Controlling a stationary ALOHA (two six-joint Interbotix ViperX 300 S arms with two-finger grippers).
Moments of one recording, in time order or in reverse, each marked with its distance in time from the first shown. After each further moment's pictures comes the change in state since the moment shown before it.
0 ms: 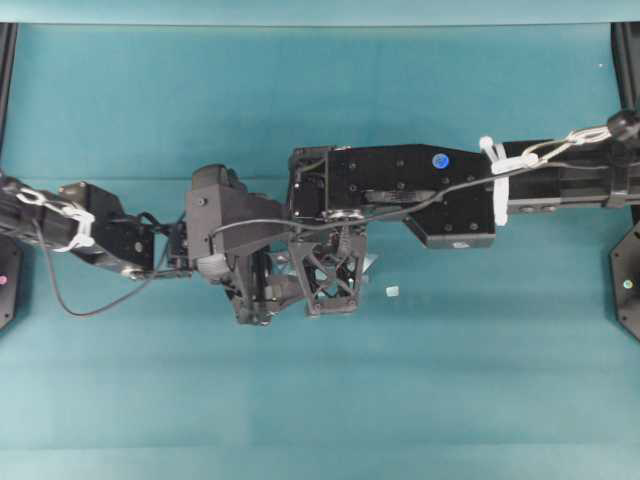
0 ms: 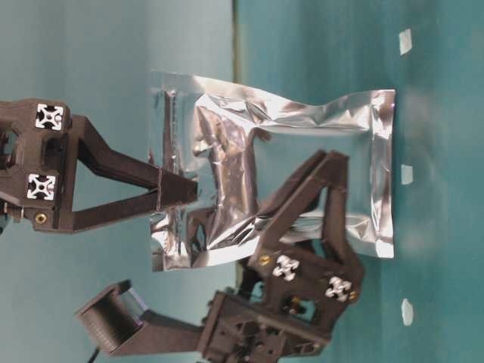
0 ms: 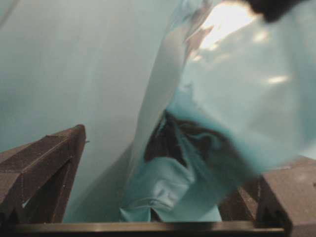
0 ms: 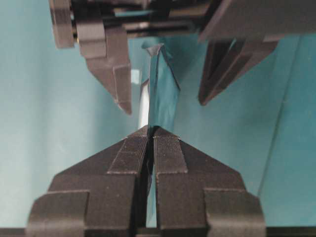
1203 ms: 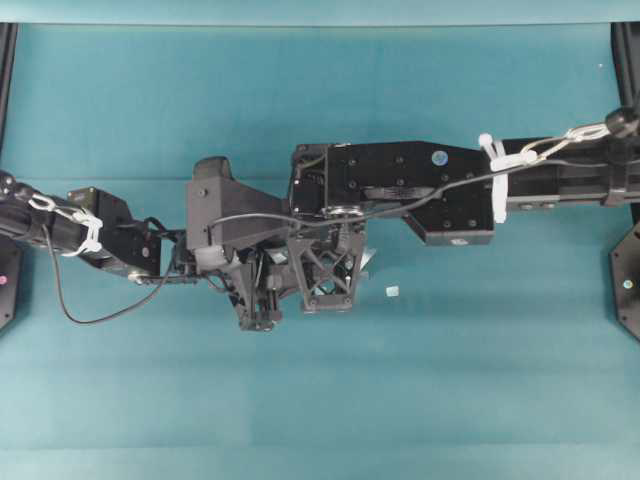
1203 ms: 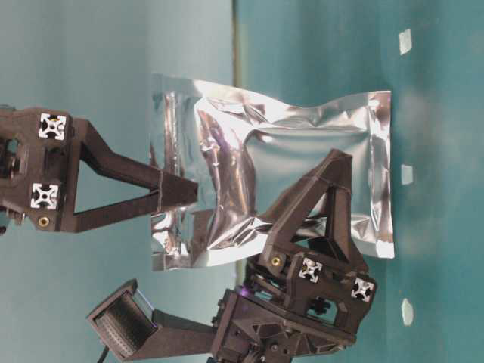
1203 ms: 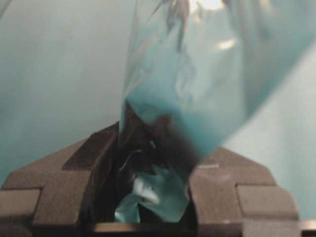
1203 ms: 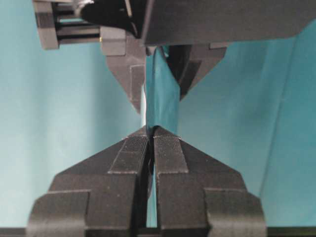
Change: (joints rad) left arm -0.015 0.006 -0.006 0.000 0.077 0.067; right arm -0.005 0.002 0.002 0.002 -0.003 0.049
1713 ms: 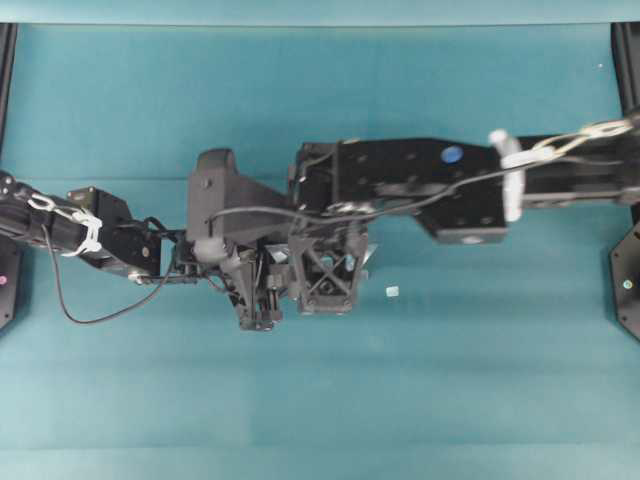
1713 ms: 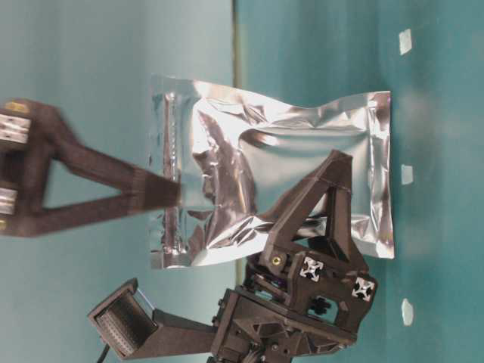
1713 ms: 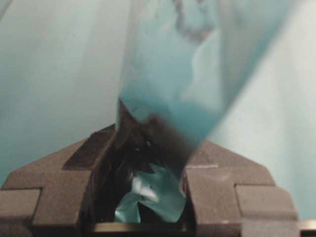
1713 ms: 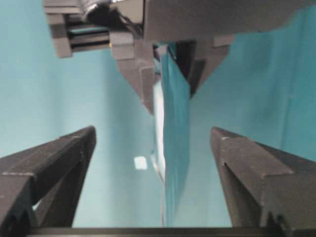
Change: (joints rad) left arm -0.003 -0.003 -0.002 0.000 0.021 0.003; right arm 0.000 -0.072 0.014 0.011 -0.011 0.051
